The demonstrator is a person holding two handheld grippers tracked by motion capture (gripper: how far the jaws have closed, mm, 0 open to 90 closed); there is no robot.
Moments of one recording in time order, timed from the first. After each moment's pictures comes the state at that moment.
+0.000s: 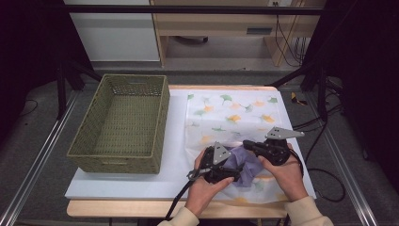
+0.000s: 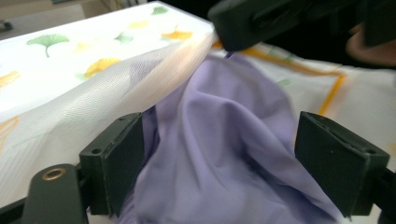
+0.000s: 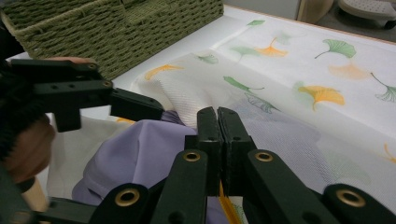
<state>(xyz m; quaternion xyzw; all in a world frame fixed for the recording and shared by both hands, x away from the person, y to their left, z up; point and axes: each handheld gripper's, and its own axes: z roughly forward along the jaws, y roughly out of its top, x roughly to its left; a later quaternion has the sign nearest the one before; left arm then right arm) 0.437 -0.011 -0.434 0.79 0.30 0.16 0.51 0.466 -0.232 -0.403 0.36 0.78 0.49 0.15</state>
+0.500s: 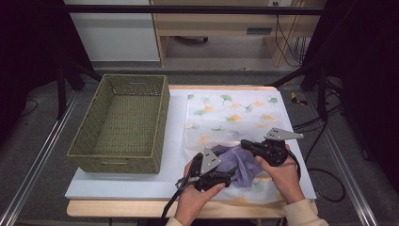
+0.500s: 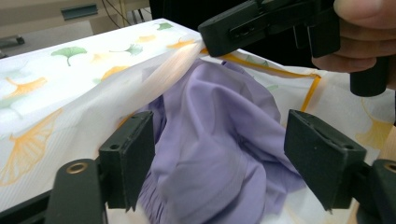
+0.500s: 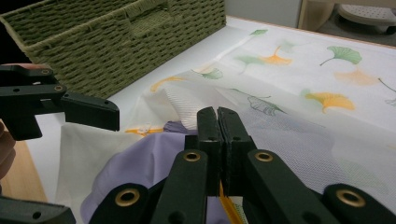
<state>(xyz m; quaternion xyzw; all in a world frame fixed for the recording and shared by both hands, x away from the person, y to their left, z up) 0.413 0.016 -0.425 0.78 0.30 0.18 0.52 0.465 -0.225 -0.404 0.37 0.76 0.51 0.15</state>
